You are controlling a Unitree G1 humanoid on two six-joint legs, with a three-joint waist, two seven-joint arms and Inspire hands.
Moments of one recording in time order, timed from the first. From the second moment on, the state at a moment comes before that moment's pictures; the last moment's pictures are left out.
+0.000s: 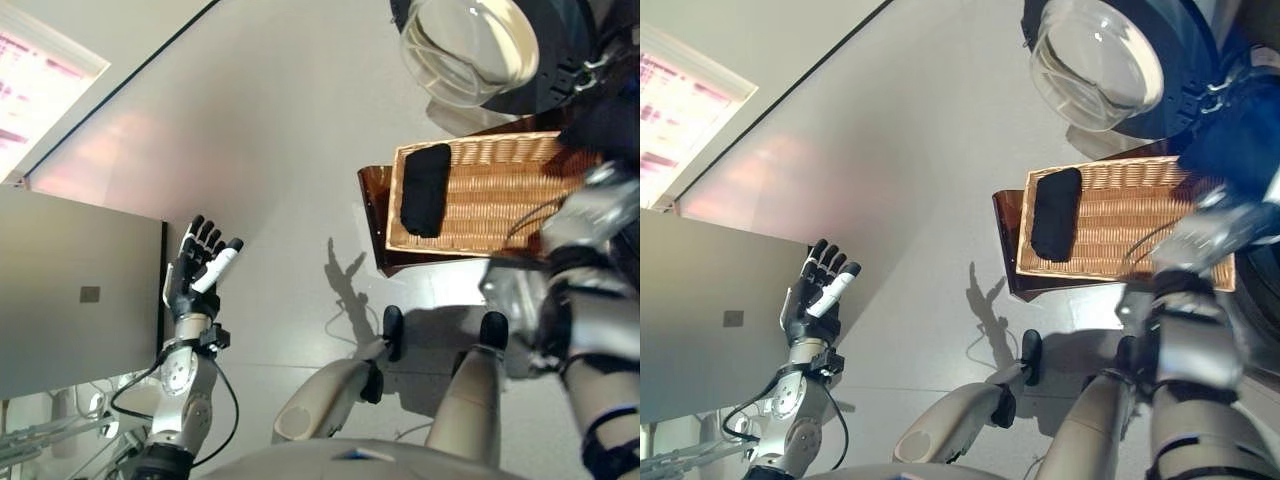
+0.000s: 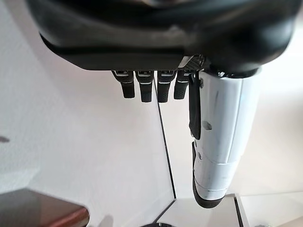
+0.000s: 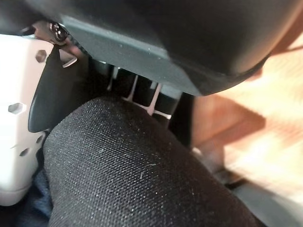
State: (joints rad) left arm 0.18 0.25 -0.13 0.12 -0.62 -0.37 0.17; right arm -1.08 -0.75 -0.16 1.18 1.23 -0.49 -0.57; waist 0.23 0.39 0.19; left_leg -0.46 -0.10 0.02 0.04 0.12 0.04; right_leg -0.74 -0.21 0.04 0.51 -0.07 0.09
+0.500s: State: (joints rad) left arm 0.16 0.27 -0.13 0.12 -0.62 -0.38 0.18; right arm -1.09 -0.73 -0.09 1.19 1.12 -0.46 -0.57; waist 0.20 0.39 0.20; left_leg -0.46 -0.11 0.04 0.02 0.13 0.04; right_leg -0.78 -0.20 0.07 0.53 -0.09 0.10
